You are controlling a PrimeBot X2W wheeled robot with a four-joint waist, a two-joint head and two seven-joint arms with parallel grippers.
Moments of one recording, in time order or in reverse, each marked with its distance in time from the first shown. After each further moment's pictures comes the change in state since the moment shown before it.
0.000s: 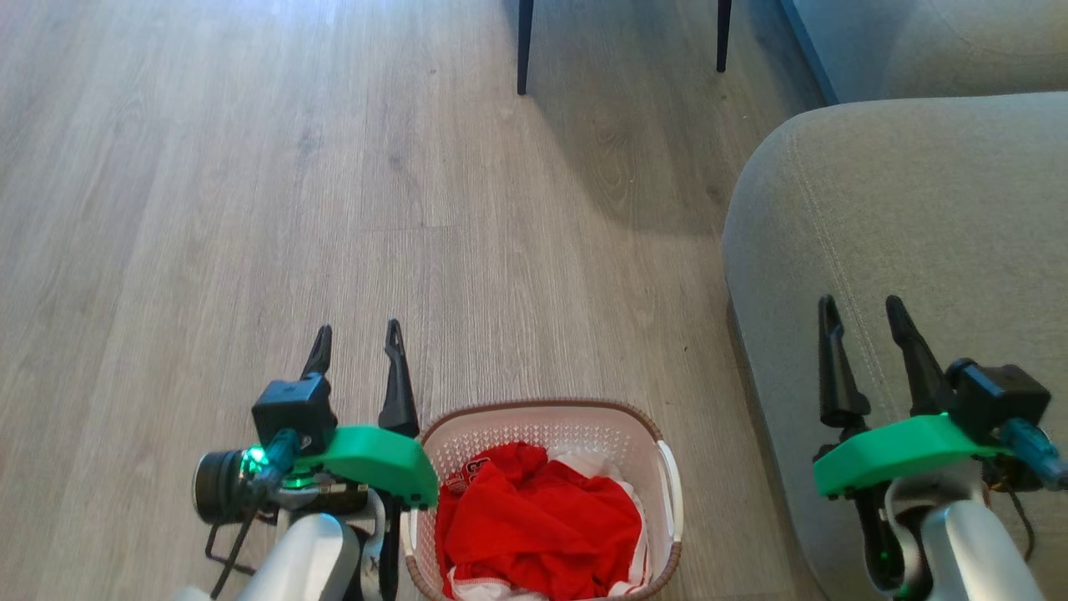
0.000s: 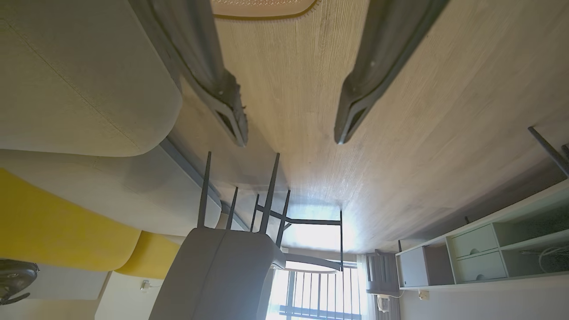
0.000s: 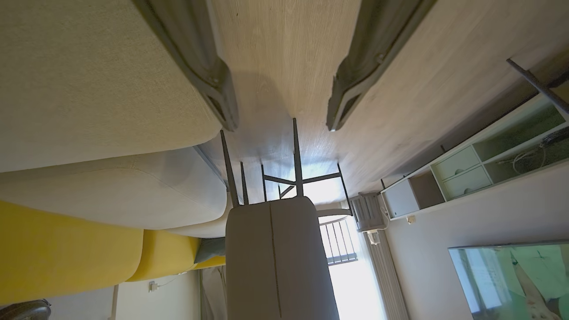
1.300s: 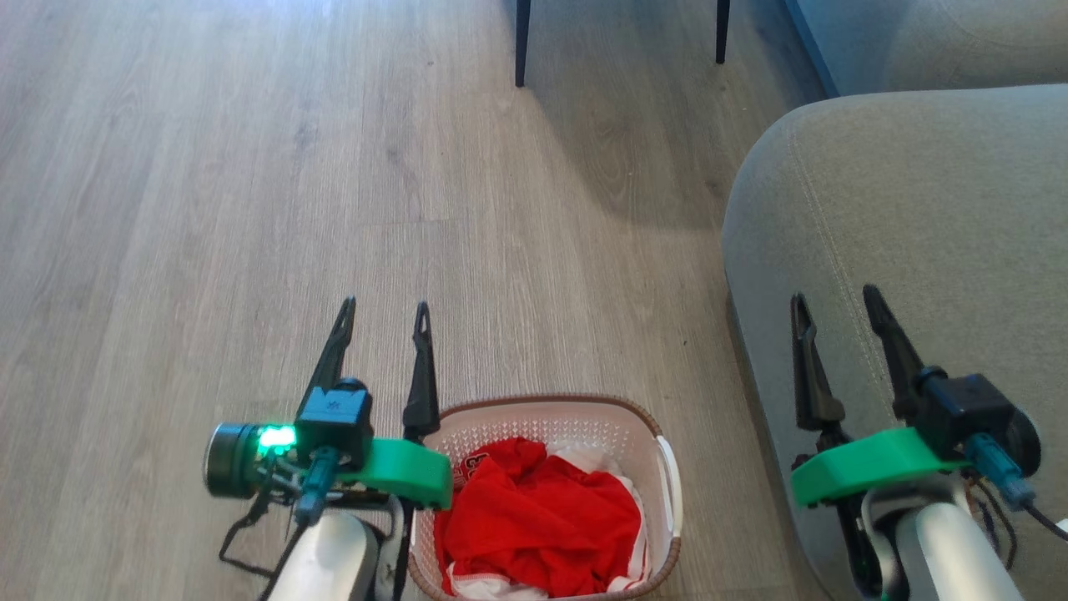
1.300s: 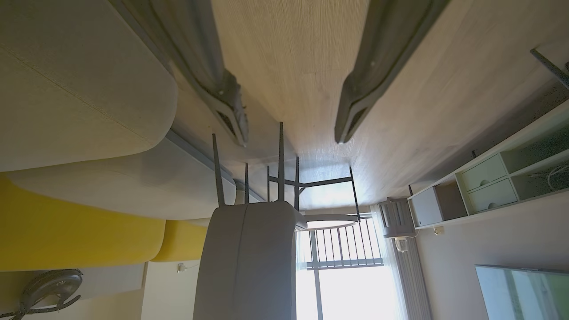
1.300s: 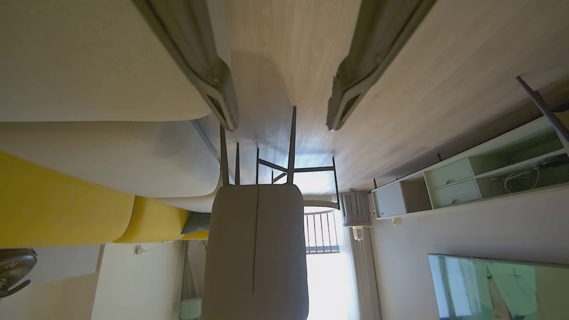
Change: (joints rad) left arm 0.012 -0.079 0.073 0.000 0.278 -0.127 -0.078; right arm 0.000 -0.004 0.051 -0.029 -0.130 0.000 -0.071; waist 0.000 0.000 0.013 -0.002
